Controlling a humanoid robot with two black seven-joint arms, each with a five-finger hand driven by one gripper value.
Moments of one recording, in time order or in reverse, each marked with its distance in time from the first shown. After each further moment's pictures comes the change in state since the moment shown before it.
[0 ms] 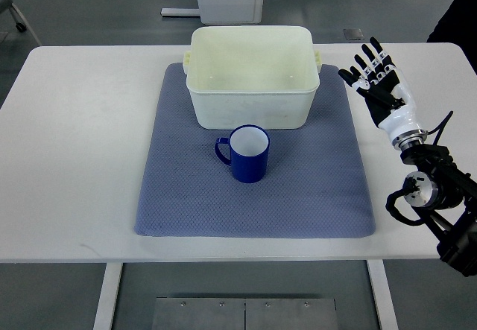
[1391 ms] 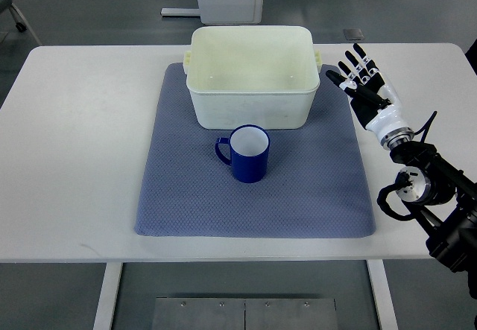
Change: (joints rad) left arm 0.000 0.000 -0.001 0.001 0.000 0.000 0.000; right arm 0.008 0.048 0.045 0.000 -0.002 0.010 -0.130
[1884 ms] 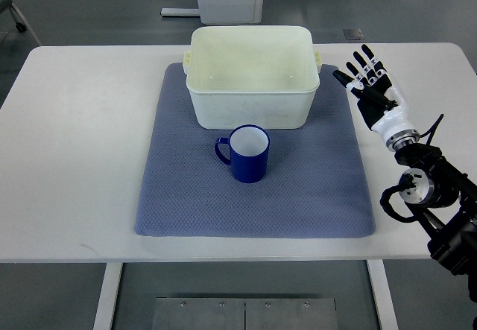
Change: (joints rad) left arm 0.000 0.000 0.002 -0.001 -0.001 0.000 0.000; right arm -0.029 0.020 0.062 0.001 -0.004 0.000 0.001
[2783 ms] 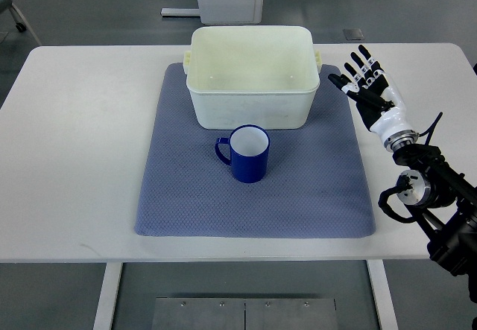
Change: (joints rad) left arm -0.003 0.000 0.001 0.000 0.002 -0.001 0.000; right arm 0.000 0.003 -0.004 0.004 -0.087 -0.029 0.003
